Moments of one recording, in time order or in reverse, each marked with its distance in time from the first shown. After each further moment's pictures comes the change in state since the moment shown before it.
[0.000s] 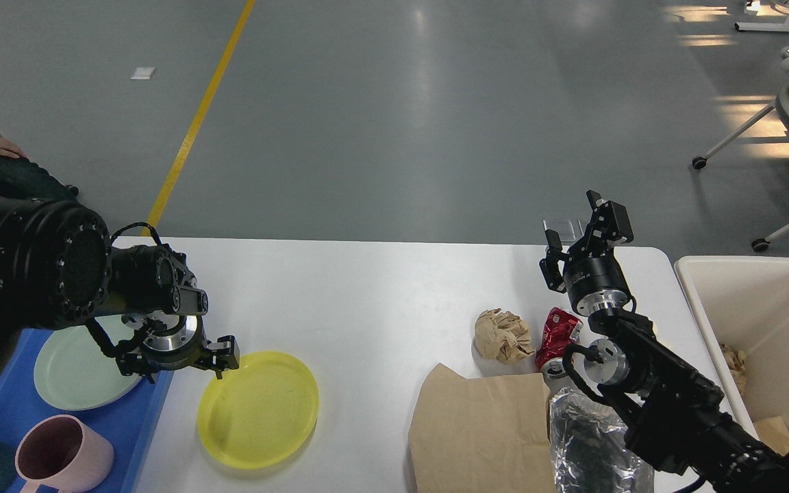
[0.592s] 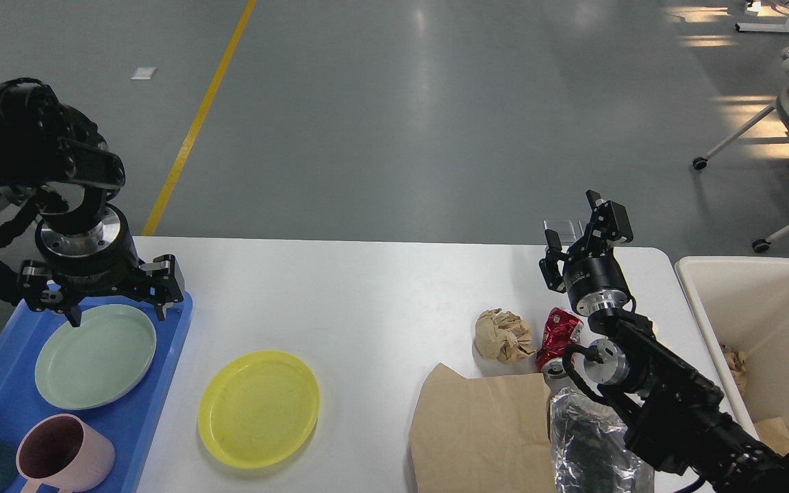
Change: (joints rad) left arm -0.517 0.101 0.118 -0.345 -0.010 -0.223 -0.022; right arm 0.000 0.000 0.000 0.000 0.000 0.000 0.000
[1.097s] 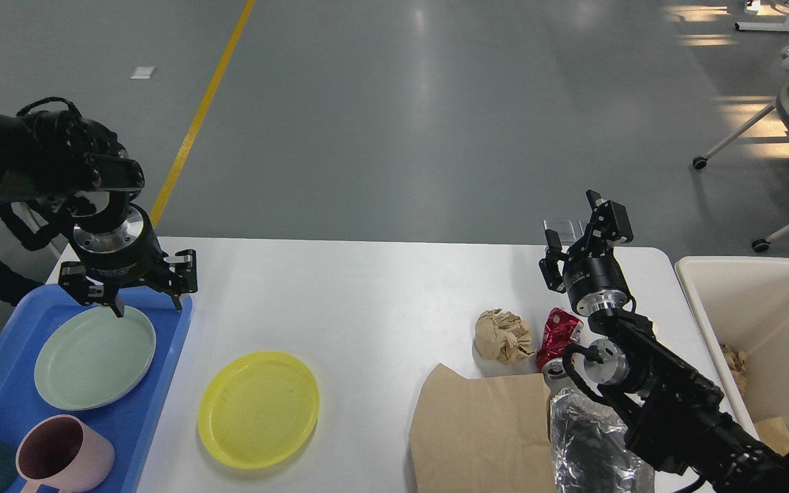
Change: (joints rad) left arm 0.061 0.035 -0.031 0.154 -0.026 -0.048 0.002; right arm 0.000 0.000 0.000 0.000 0.000 0.000 0.000
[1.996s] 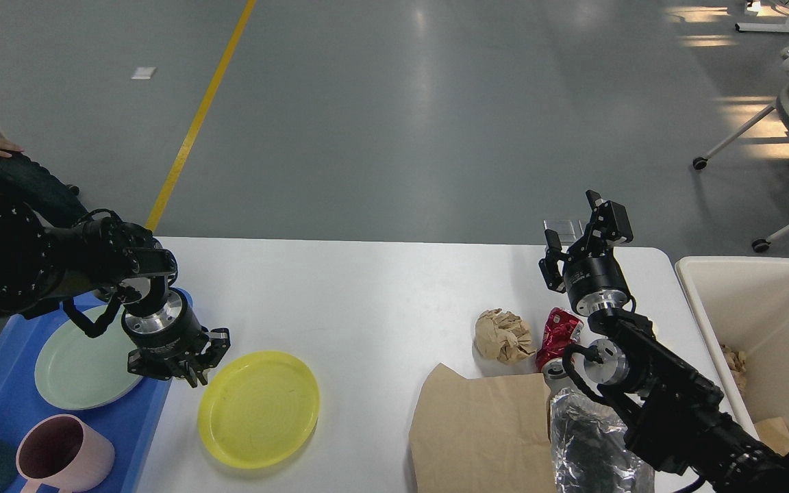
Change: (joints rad) left arm 0.462 0.013 -0.223 0.302 -0.004 0.005 0.013; right arm 0.000 0.000 0.000 0.000 0.000 0.000 0.000
